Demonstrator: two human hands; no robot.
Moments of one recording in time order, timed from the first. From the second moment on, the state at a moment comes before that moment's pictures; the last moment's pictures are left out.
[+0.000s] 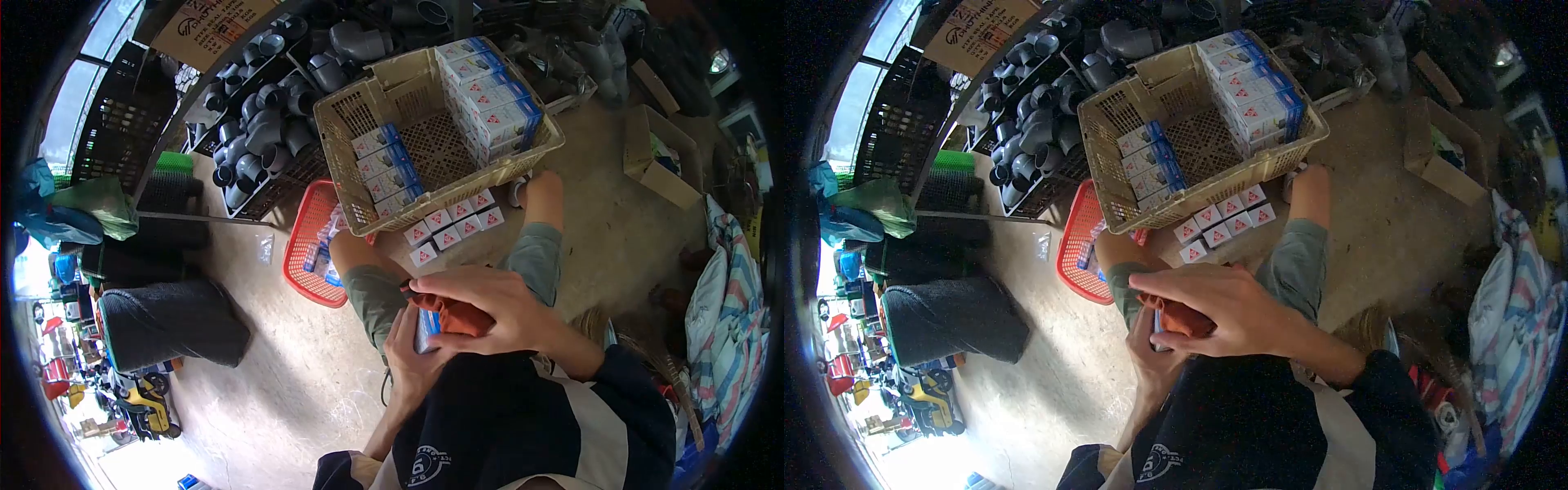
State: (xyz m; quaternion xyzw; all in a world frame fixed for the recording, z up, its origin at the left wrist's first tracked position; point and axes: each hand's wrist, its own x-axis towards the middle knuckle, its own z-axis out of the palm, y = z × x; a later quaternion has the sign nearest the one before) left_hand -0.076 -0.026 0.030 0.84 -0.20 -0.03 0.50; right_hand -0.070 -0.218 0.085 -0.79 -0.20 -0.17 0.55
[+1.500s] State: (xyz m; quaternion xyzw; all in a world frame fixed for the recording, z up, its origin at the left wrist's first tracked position) left_hand -0.072 0.029 0.010 0.86 -0.14 -0.02 0.49; right_hand -0.087 -0.191 0.057 -0.76 0.00 0.09 0.64
